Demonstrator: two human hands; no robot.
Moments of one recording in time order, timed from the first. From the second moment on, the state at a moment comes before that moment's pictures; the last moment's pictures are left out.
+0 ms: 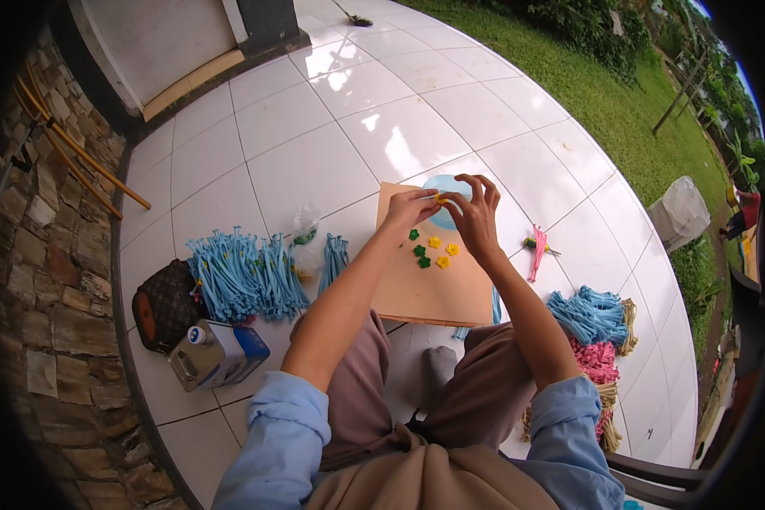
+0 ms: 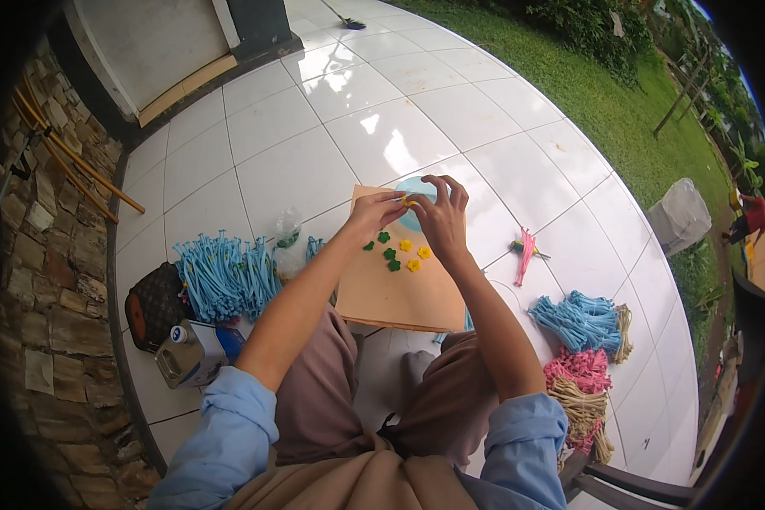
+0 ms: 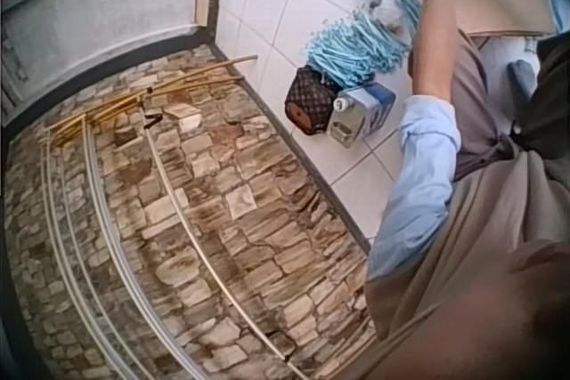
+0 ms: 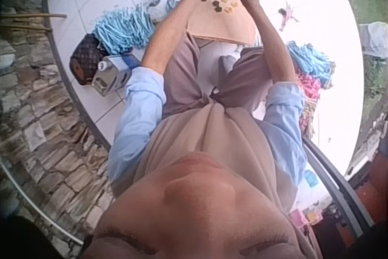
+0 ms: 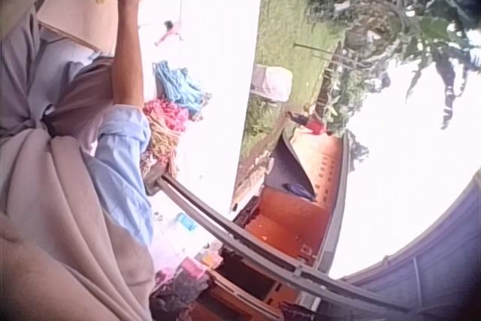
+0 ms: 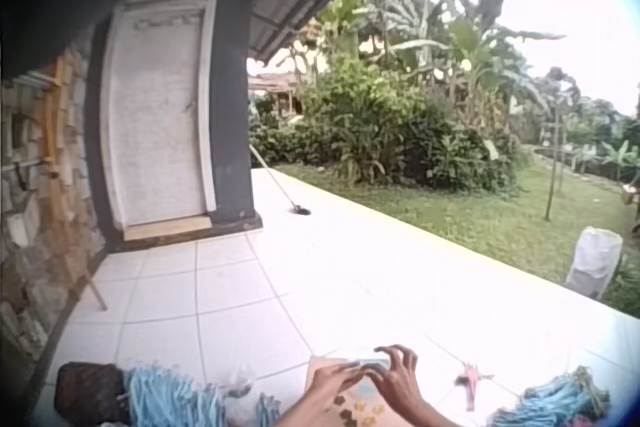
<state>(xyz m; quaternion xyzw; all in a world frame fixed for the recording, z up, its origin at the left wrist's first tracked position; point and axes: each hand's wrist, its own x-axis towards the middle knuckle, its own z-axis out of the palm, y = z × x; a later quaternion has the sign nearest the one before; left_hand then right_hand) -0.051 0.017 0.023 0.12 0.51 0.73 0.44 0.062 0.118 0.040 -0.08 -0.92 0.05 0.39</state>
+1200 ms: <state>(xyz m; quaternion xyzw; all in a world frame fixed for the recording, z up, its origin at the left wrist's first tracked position) 0.021 0.047 -0.019 0.62 0.71 0.27 0.17 0.162 0.175 0.015 -0.16 -0.93 0.32 0.00</state>
